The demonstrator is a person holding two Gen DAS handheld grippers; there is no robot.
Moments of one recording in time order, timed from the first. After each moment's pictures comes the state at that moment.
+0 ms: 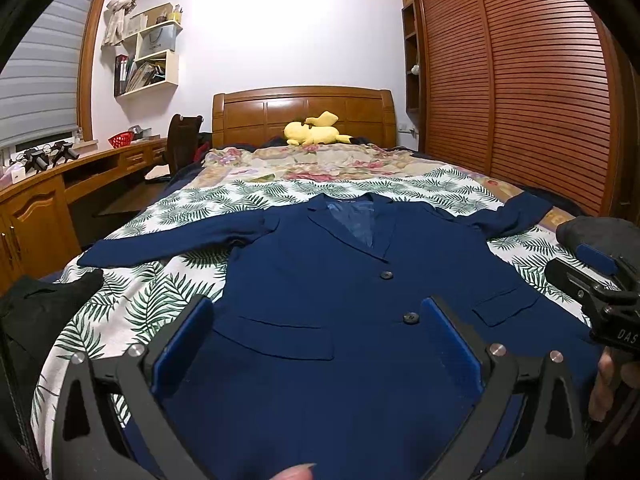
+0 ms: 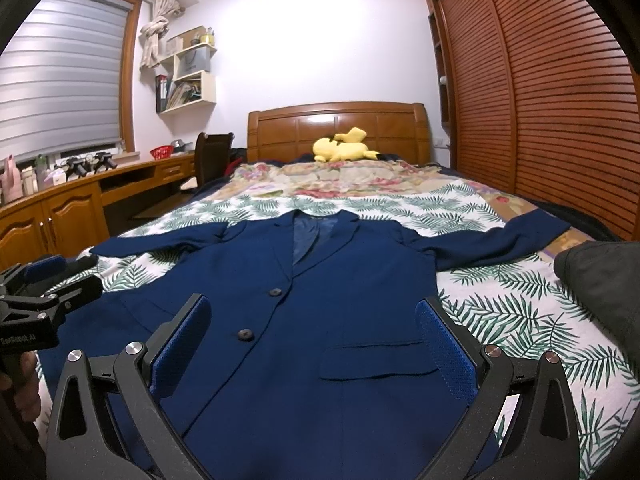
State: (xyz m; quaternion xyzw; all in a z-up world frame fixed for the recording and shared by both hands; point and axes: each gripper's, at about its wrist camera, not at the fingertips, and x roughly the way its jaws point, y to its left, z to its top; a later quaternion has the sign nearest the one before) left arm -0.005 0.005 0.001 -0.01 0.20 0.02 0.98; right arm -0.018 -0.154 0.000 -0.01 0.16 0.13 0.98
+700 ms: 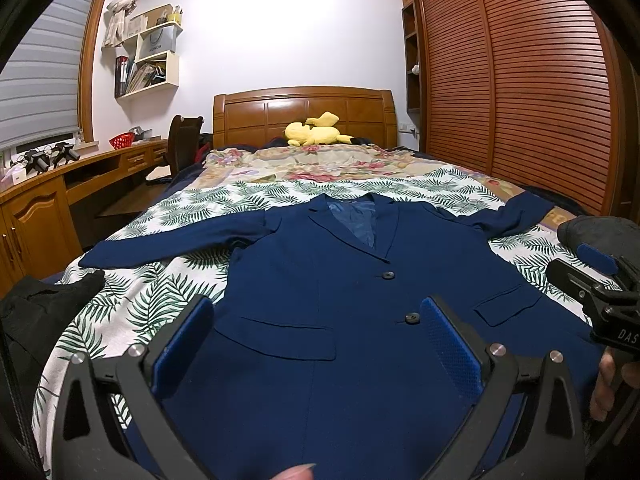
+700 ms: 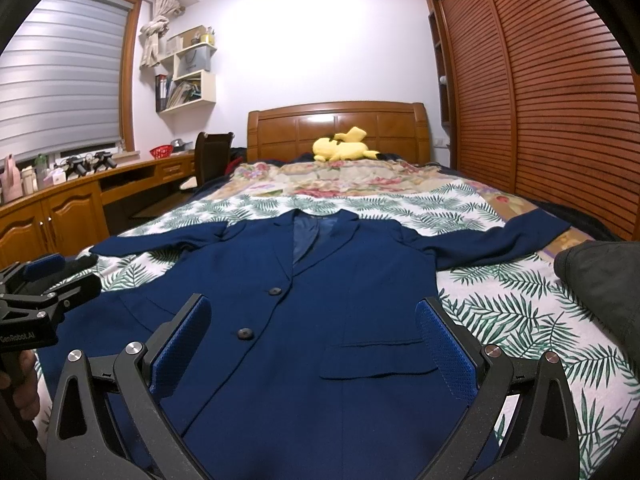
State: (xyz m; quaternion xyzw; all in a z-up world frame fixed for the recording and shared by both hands) left arm -0.006 0.005 0.002 -0.01 0.20 0.02 0.98; right arm -0.018 -0.154 0.000 -0.01 0.16 0.13 0.98
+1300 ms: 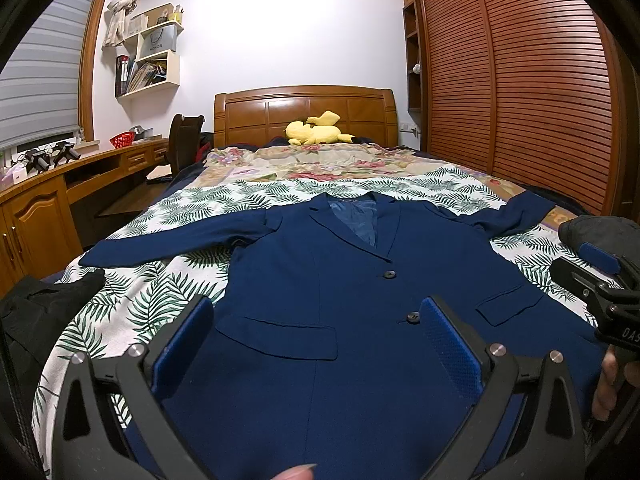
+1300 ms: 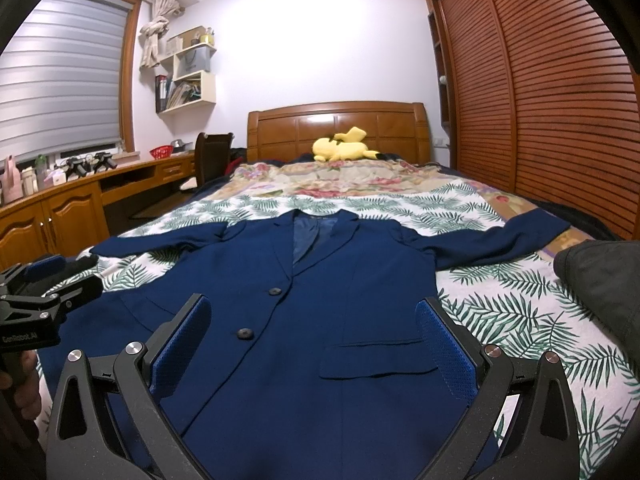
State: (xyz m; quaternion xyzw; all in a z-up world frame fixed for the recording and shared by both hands) left arm -0.007 0.007 0.004 -0.01 0.20 0.02 0.98; right arm -0.018 -0.155 0.000 -0.01 0.16 0.13 0.98
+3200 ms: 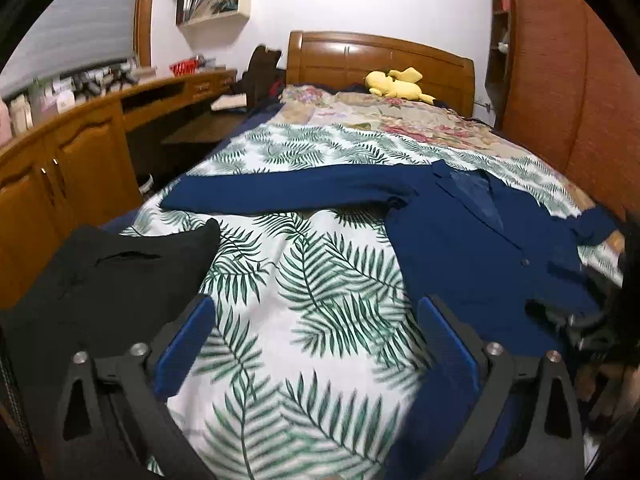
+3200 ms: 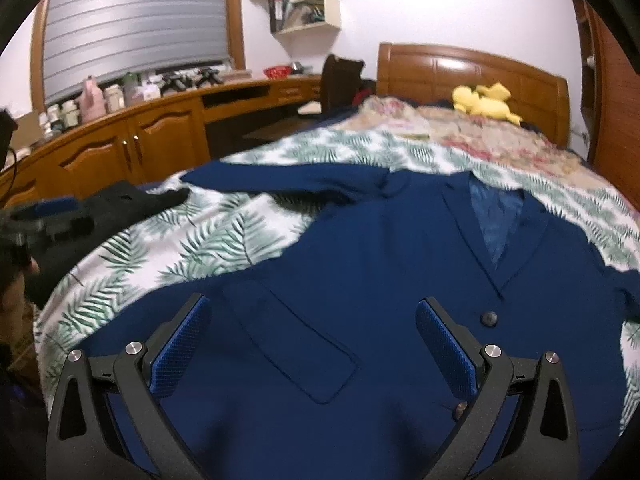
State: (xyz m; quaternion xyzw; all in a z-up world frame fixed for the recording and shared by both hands) left arm 0.021 0.219 -0.006 -0.08 0.31 0.10 0.94; right arm 0.070 0.045 -0.032 -0.08 0.28 0.33 0.90
